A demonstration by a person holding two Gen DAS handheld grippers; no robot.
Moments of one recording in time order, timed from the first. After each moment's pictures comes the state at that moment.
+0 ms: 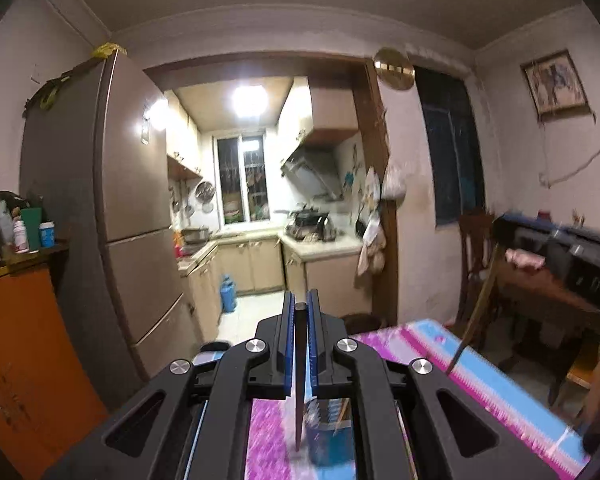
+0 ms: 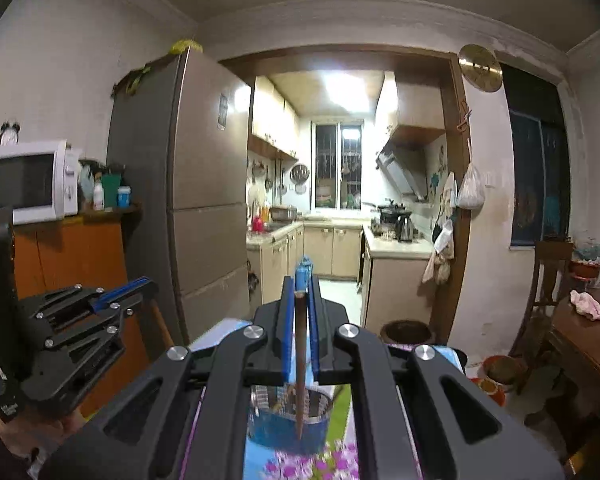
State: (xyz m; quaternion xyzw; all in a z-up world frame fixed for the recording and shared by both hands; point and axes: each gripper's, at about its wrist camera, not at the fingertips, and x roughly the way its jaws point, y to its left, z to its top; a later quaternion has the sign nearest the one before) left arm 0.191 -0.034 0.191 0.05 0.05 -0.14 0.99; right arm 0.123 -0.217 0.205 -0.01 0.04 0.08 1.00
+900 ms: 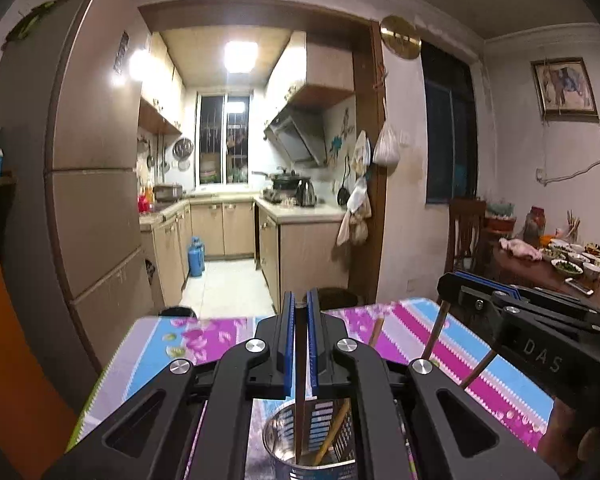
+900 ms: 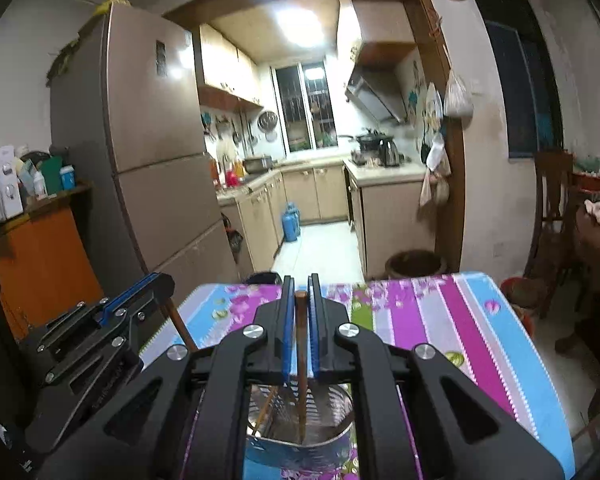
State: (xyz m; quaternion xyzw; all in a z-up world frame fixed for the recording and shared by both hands) left arm 0.341 -0.059 0.081 0.02 0.12 -0.17 0.98; right arm 0.270 -0.218 0.091 0.07 0.17 0.04 0.98
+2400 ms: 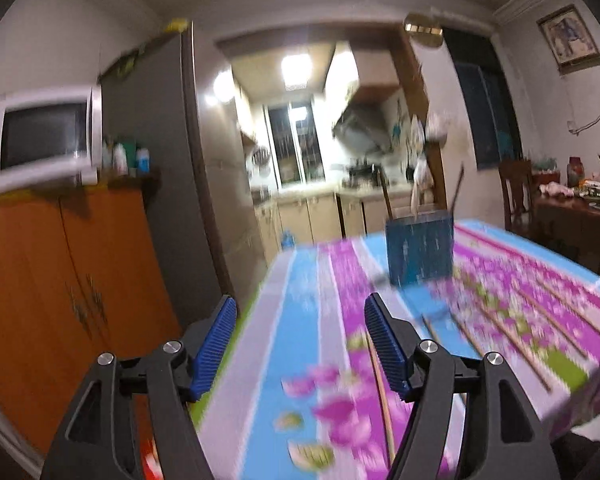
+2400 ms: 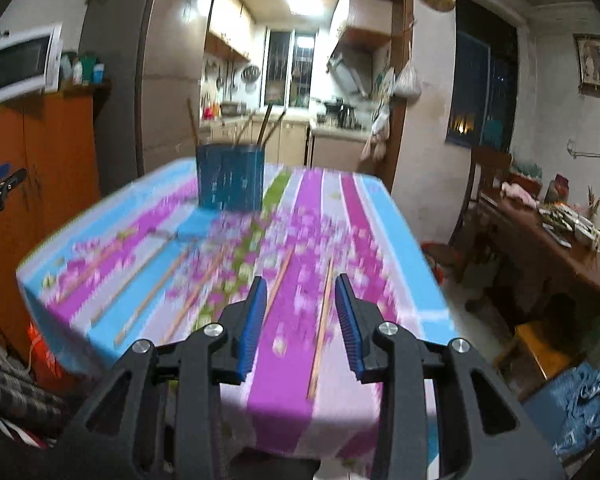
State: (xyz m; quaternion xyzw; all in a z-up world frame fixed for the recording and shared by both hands) left arm -0.023 0.117 -0.023 0.09 0.11 -0.02 0.99; right arm -0.091 -0.256 -0.039 -0.04 0.24 -0.02 0.97
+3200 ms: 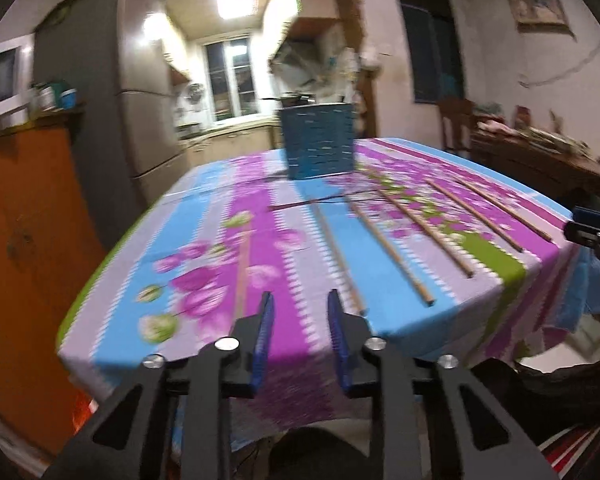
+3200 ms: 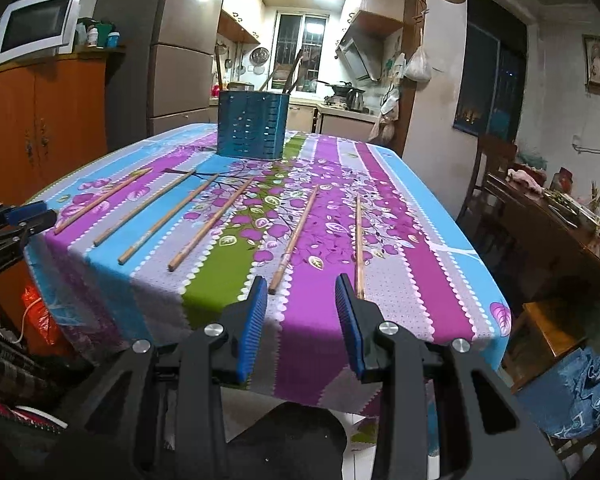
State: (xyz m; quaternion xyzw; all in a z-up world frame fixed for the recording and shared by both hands) left arm -0.045 0.034 -0.114 0.11 0.23 -0.15 0.96; right arm -0.111 -0.235 -0.107 -0.06 0.25 -0.02 0.97
